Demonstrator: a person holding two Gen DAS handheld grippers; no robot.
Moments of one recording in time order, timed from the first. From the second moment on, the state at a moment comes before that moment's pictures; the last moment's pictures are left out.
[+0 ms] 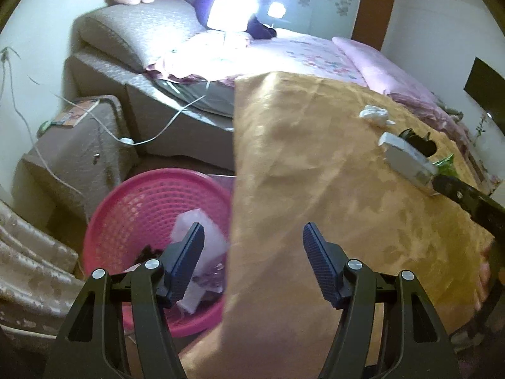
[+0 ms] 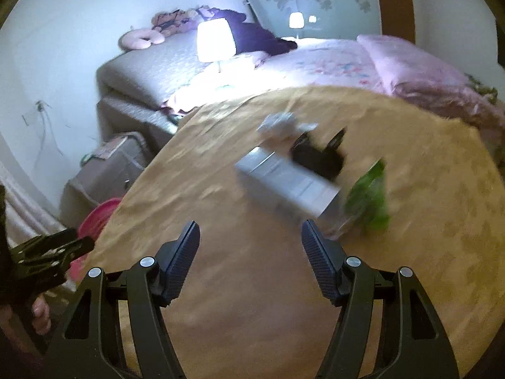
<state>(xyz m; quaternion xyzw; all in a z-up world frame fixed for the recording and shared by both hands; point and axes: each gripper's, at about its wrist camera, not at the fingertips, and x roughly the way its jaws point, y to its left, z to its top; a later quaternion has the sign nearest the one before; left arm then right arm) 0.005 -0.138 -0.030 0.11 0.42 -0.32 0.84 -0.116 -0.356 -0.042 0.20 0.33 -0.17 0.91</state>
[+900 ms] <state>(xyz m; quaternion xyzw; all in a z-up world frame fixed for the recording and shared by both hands) 0.004 -0.173 -0.039 0.11 0.44 -0.34 0.83 -0.077 -0.363 -0.066 0.17 0.39 -0.08 0.90</state>
